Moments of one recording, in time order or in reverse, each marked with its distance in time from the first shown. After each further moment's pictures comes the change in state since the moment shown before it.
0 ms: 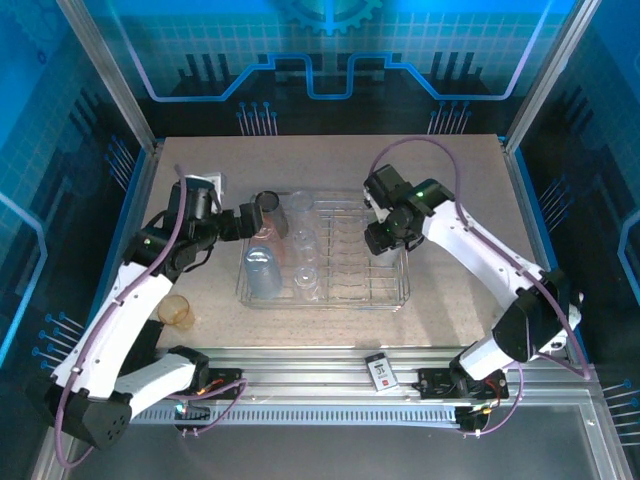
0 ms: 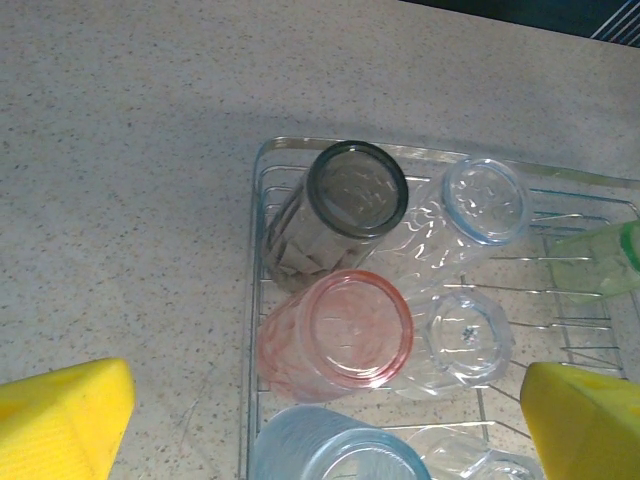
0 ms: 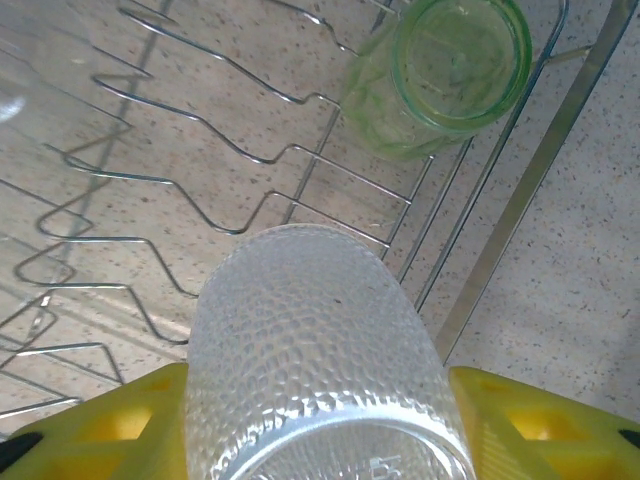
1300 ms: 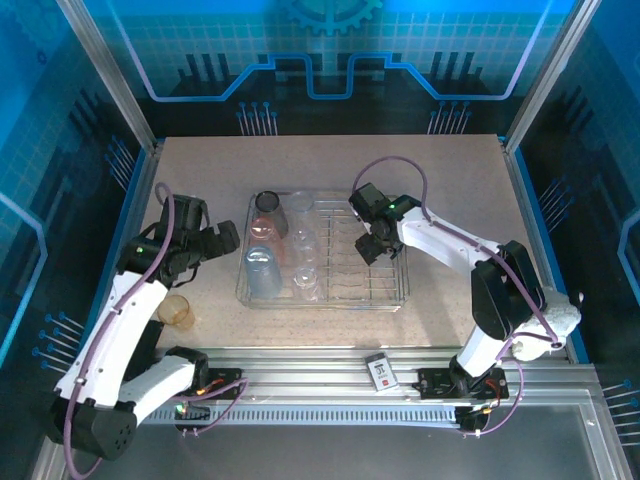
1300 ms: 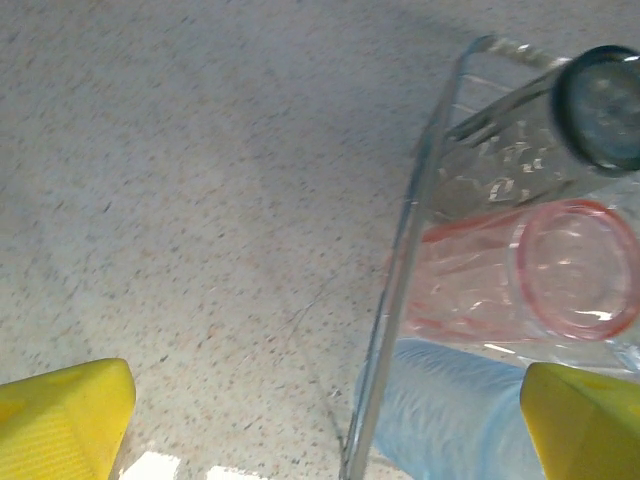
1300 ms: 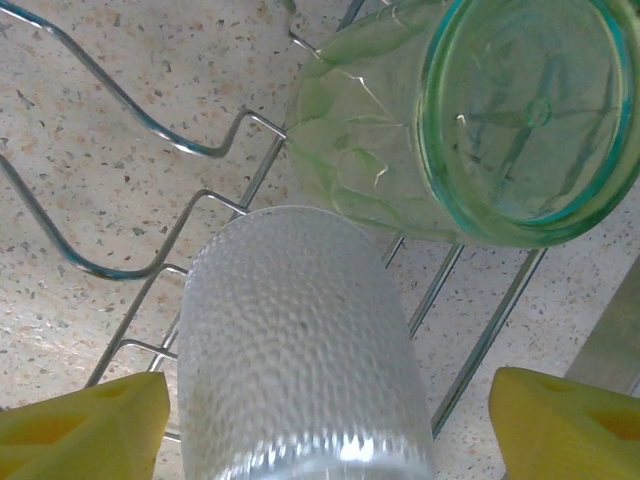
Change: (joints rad) left arm 0.113 -0.053 -0.079 -0.203 -0.096 -0.132; right arm 0.005 0.147 -0.171 0.277 0.158 -0.120
